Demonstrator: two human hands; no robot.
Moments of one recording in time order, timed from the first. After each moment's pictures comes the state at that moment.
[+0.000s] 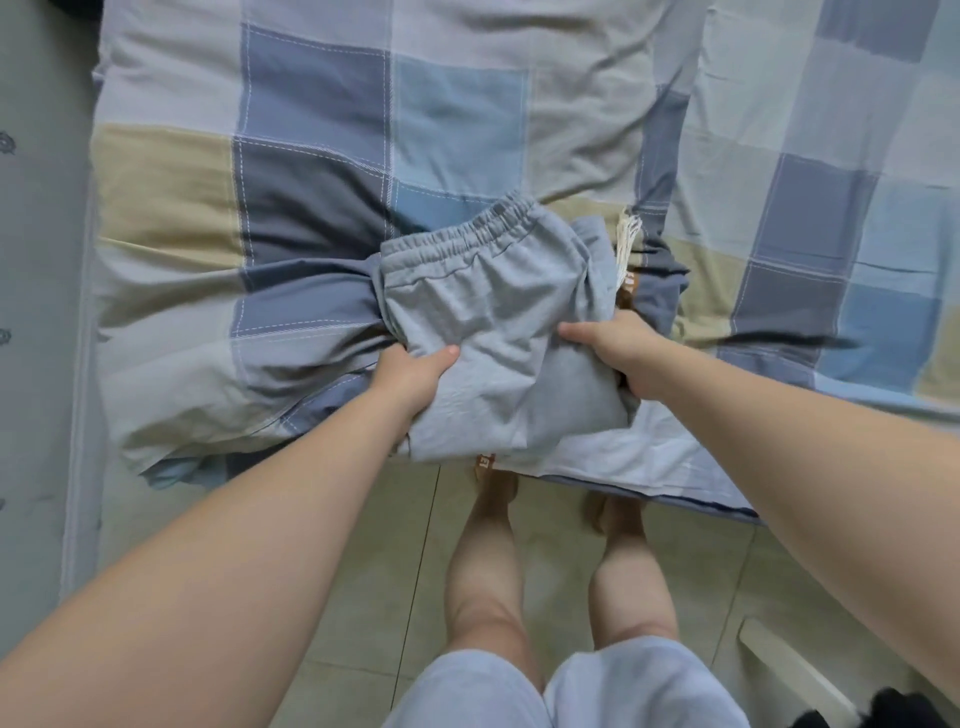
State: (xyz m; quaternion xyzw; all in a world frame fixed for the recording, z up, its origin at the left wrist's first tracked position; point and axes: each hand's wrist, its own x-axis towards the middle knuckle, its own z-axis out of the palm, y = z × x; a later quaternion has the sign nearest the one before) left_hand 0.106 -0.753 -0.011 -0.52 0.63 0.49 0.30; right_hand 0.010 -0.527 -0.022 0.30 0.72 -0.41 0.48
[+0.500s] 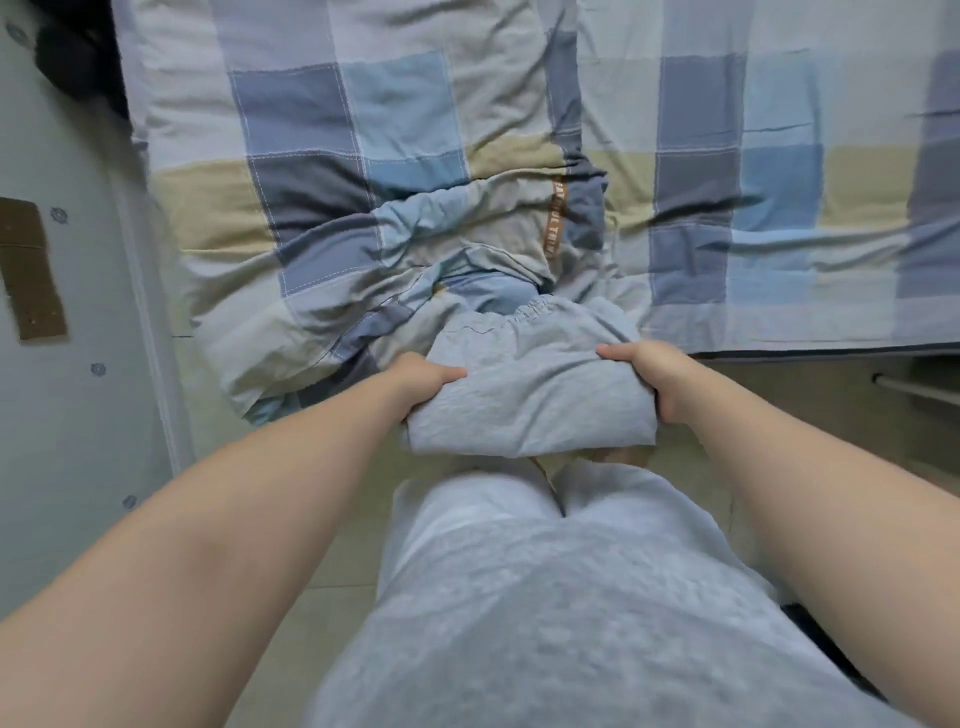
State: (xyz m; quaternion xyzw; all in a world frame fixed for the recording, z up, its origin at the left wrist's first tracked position) left_hand 0.178 -0.752 0.116 -0.37 0.67 0.35 0.55; right_hand 0.161 -0.459 0.143 0.49 0.56 -0.46 0.49
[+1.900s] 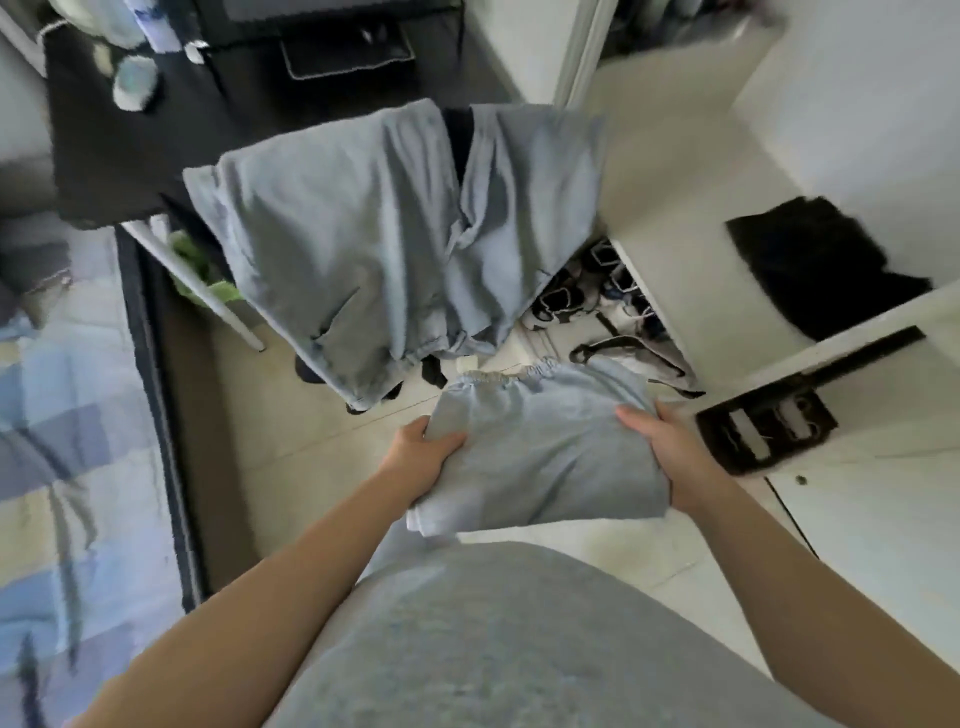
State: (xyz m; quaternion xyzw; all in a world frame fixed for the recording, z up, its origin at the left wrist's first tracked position) left_hand 0.665 -0.228 0.306 0.46 0.63 0.10 0.61; right_hand 0.943 -0.322 0.356 0.70 0.09 -0.55 -0.44
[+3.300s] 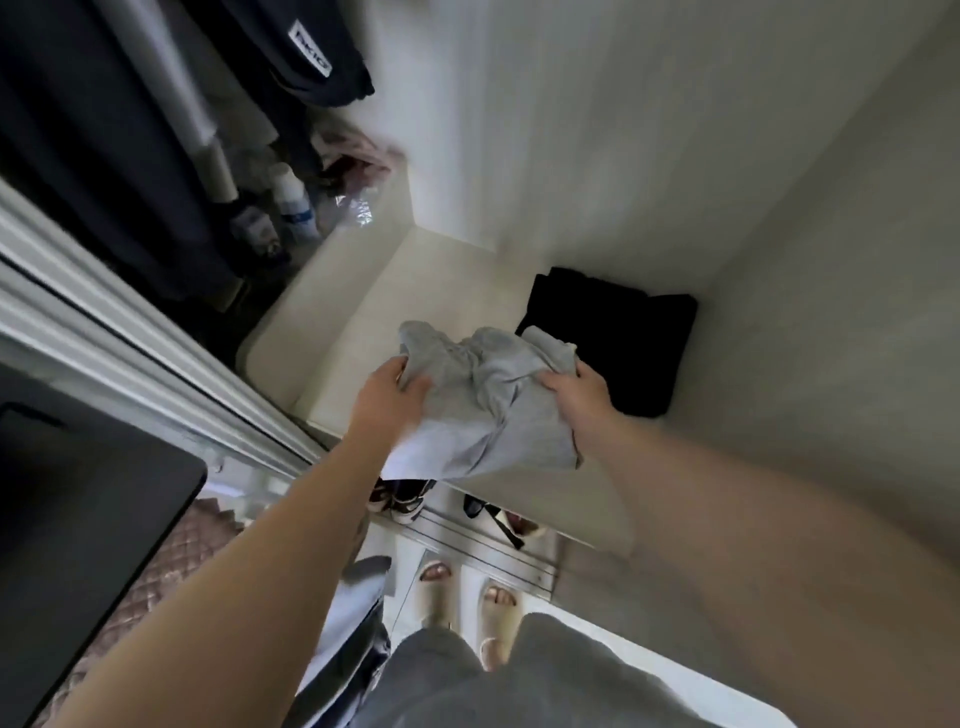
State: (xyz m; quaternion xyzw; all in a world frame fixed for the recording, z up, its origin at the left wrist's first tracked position) left_hand 1.188 0.128 0.362 0.83 0.35 -0.03 0.44; right_hand 1.308 -0.075 0.330 0.71 -0.14 -0.27 -0.63
